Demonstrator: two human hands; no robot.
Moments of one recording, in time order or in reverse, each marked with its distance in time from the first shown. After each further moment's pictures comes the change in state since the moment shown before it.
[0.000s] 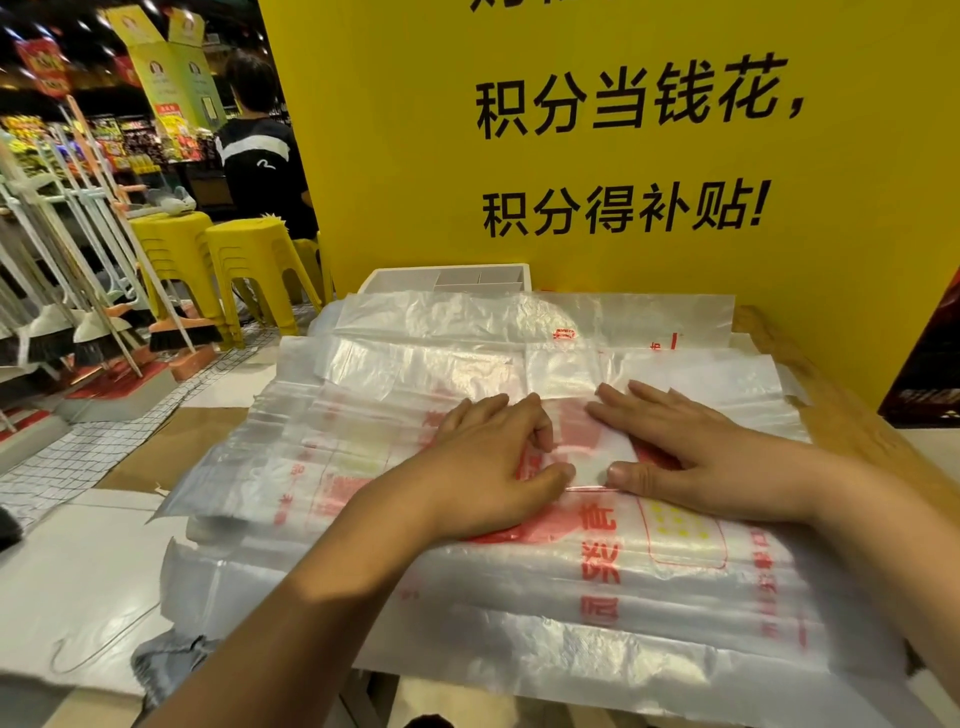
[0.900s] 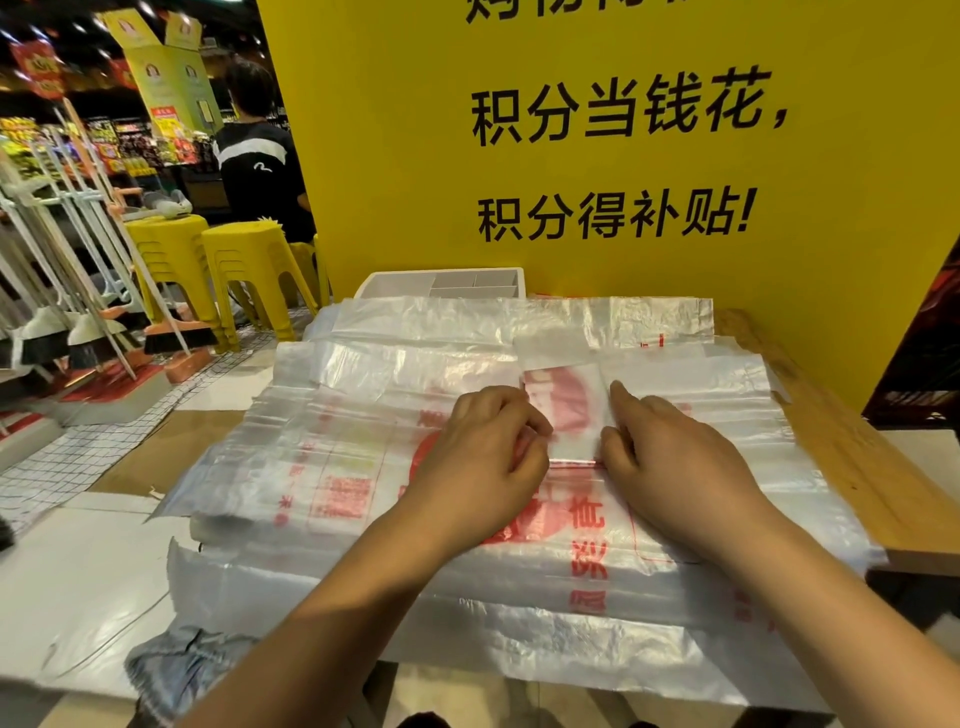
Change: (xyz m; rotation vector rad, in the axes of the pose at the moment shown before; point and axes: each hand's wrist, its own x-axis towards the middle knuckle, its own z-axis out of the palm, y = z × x) left_hand -0.003 0.007 0.019 -0.098 0.387 0.024; right_hand -0.004 -0.050 0.025 -0.037 0.492 0.299
